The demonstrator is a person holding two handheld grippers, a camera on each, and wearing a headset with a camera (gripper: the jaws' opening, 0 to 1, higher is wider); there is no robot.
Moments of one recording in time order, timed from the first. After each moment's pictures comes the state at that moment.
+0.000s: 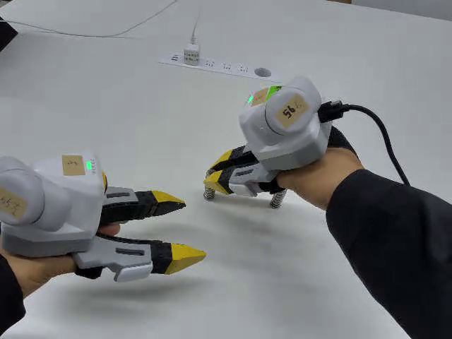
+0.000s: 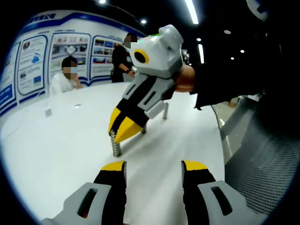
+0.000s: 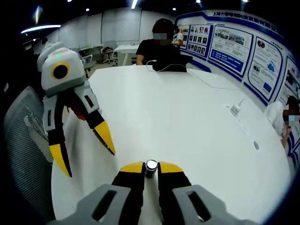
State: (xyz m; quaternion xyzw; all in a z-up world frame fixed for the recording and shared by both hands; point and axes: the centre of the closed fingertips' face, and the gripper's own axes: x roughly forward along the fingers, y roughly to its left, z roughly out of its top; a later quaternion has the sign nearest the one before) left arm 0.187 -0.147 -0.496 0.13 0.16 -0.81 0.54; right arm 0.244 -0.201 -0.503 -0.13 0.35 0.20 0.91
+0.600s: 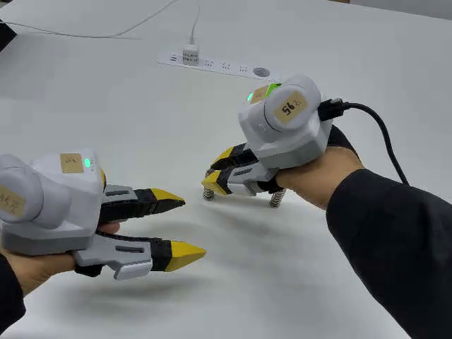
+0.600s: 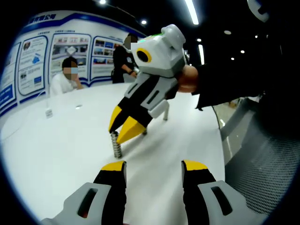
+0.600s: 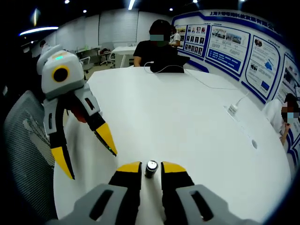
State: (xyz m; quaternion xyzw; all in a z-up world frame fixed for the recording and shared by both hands) left arm 0.187 -0.148 -0.493 0.13 0.16 -0.81 0.55; right arm 0.241 -0.203 -0.492 -0.12 0.35 0.18 0.91
